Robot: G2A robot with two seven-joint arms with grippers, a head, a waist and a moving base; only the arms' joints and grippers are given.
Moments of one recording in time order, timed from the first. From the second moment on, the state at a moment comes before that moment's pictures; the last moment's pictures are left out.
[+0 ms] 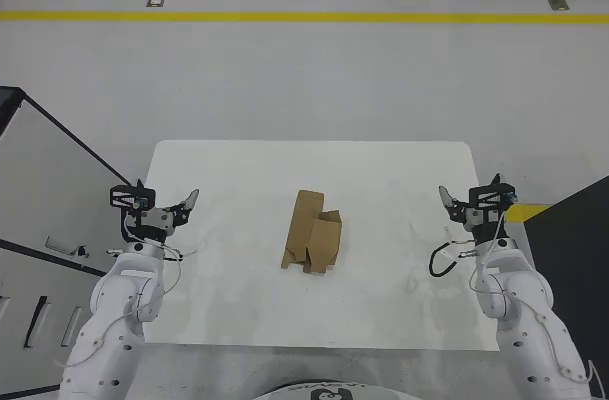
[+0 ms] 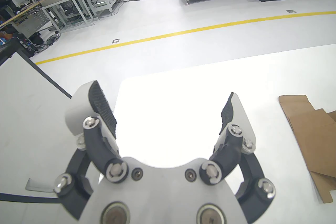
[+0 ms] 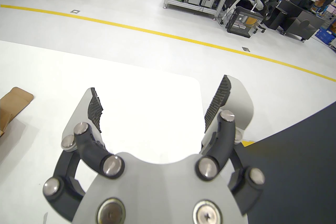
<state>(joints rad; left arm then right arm) 1.73 -1.15 -1.60 -1.80 1.33 0.00 0.00 -1.73 -1.15 1.60 -1.80 -1.33 0.00 0.00</state>
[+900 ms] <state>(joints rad) 1.78 -1.15 -1.42 -1.89 1.71 -0.11 0.04 -1.73 -1.15 1.60 -1.80 -1.33 0.00 0.00</state>
